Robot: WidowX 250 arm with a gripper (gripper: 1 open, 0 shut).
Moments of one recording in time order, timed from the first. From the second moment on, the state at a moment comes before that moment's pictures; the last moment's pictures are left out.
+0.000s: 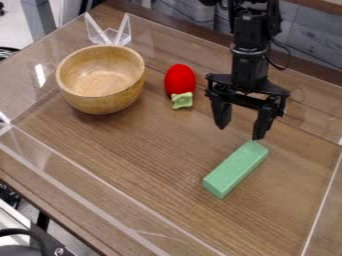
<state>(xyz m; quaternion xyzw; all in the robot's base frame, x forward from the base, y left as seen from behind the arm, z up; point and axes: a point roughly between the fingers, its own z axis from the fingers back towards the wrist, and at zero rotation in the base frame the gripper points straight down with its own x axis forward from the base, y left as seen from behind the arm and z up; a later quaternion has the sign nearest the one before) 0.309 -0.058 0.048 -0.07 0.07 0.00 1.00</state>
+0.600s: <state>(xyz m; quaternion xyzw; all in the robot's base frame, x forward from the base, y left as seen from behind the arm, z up) 0.316 -0.036 0.085 -0.08 0.03 -0.02 1.00</state>
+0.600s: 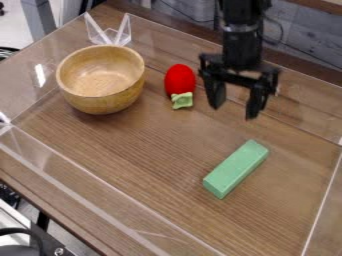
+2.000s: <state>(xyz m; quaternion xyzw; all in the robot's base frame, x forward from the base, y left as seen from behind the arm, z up) 0.322 -0.027 0.080 -0.07 -0.01 -0.06 1.00</state>
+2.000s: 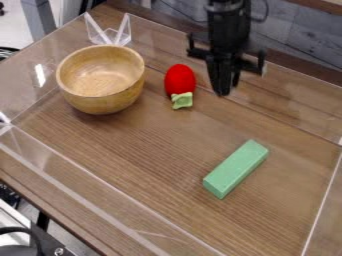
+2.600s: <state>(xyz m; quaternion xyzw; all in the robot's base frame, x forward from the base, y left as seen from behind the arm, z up) 0.316 -0.046 0.062 -0.08 0.01 -0.06 0.99</state>
